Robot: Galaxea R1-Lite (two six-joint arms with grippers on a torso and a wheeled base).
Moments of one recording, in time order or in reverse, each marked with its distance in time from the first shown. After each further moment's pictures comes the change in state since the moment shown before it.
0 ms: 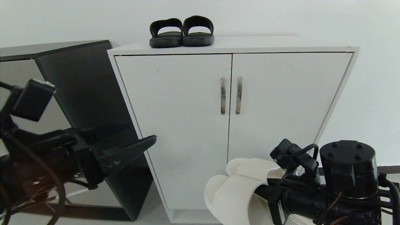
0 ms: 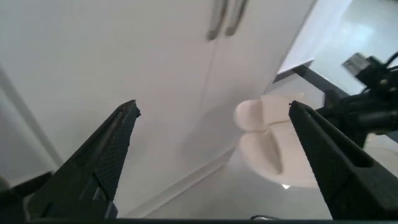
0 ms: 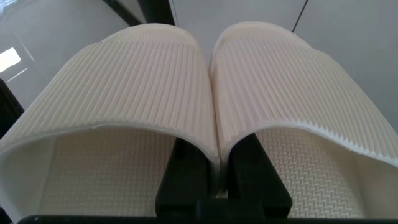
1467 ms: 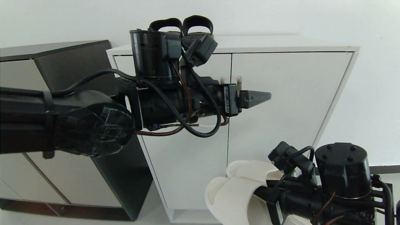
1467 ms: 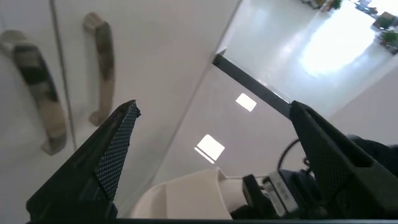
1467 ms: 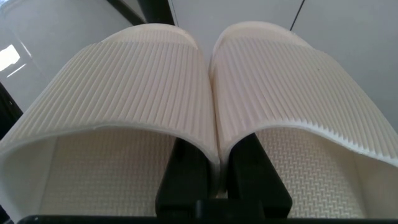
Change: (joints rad) left arm -0.270 0.638 -0.767 0.141 -0.097 -0.167; right arm -0.010 0.028 0.012 -0.020 0.012 0.002
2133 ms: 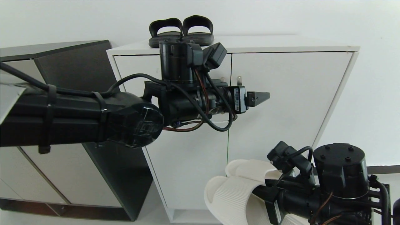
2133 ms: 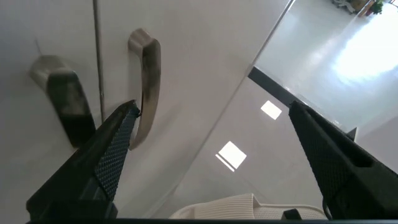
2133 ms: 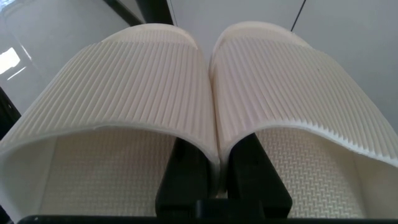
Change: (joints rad) left arm 0.001 0.122 -0.114 -0.001 0.097 0.034; right arm 0.000 0.015 0.004 -0.031 -0.001 0.002
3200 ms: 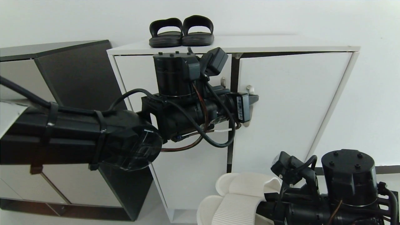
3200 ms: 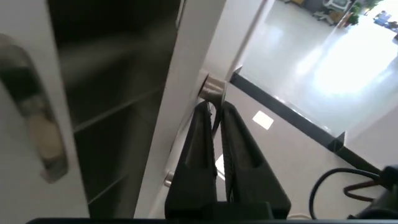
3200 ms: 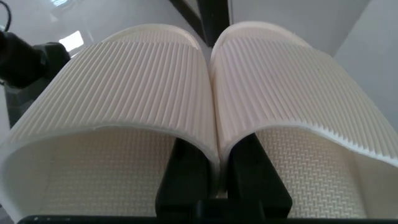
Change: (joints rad) left arm -0.044 -0.042 0.173 -0.230 -0.006 -0.012; right arm -0.006 -0.022 0.069 -0.047 0.231 -0.009
